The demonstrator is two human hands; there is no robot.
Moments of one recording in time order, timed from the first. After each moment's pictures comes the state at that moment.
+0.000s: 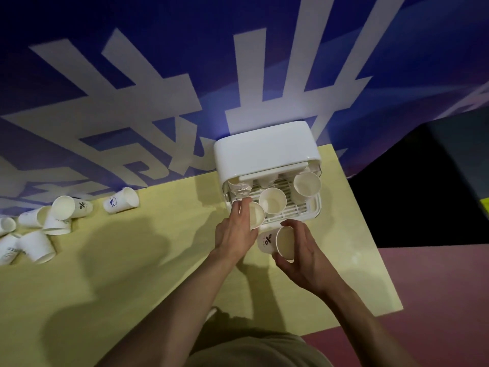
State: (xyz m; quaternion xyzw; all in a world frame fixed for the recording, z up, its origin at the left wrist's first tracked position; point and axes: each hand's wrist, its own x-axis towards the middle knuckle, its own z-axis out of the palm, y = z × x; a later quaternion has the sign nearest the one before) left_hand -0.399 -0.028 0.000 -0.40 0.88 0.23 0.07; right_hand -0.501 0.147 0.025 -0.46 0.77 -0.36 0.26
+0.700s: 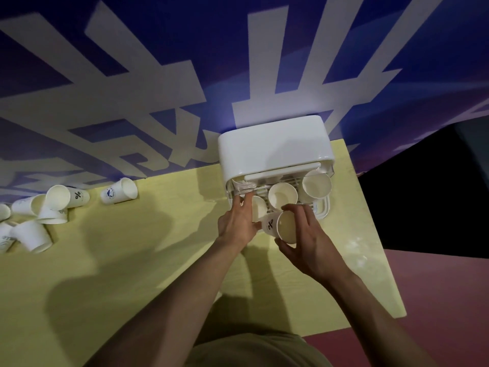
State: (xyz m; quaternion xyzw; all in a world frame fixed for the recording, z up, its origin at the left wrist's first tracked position) left_hand -0.414 -0.053 -0.028 -0.43 0.86 0.24 0.15; right_hand -0.527 0.110 0.033 -0.48 0.78 -0.31 0.25
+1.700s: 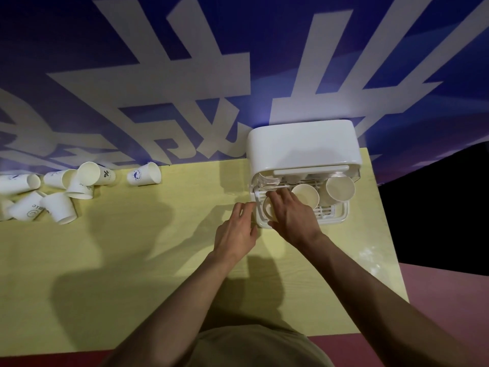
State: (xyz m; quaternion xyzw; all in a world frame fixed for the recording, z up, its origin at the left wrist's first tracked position) left_hand -0.340 -0.046 -0.009 -0.43 0.86 0.27 0.04; right_hand -0.502 0.023 0.006 -0.59 0.79 -0.01 0.19
